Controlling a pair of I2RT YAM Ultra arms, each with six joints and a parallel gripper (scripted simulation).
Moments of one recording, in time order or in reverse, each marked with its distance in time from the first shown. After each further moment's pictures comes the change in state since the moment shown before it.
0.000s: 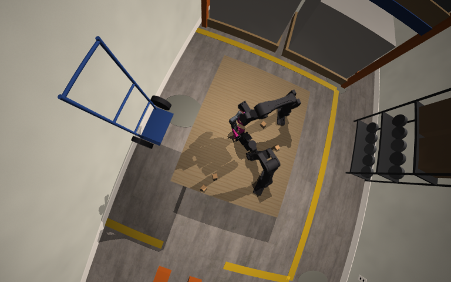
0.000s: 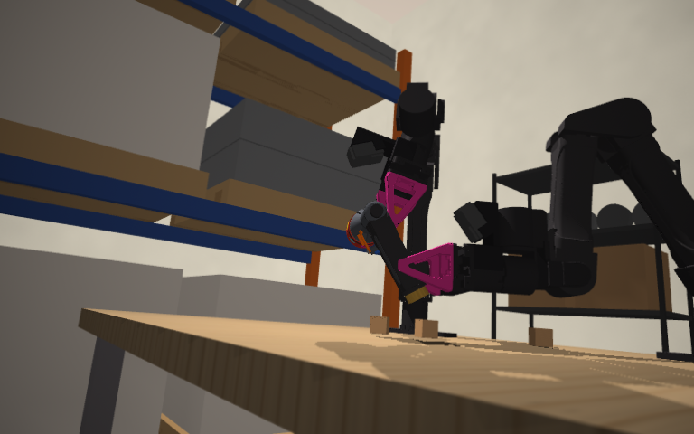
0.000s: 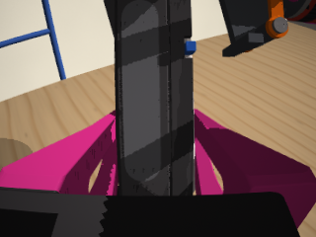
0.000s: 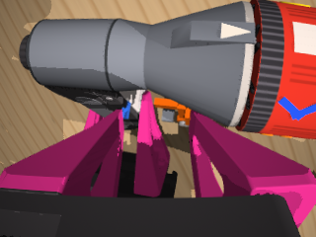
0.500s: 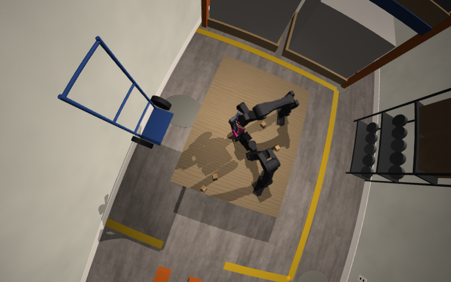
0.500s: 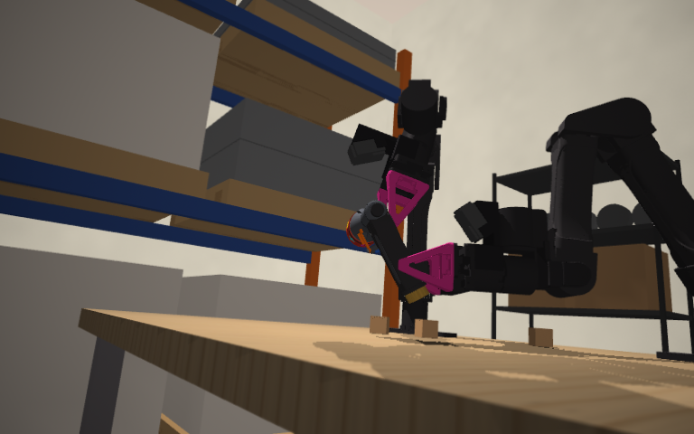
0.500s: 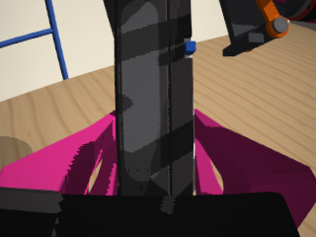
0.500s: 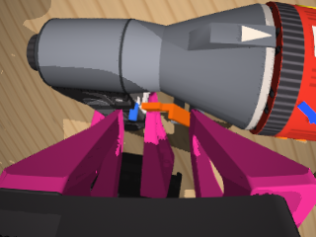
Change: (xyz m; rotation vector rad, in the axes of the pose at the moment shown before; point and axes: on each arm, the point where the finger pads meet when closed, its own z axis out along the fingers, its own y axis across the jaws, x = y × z) left arm 0.000 0.002 0.000 -0.011 -0.001 -0.003; right arm 0.000 0.008 0.003 0.013 0.000 -0.019
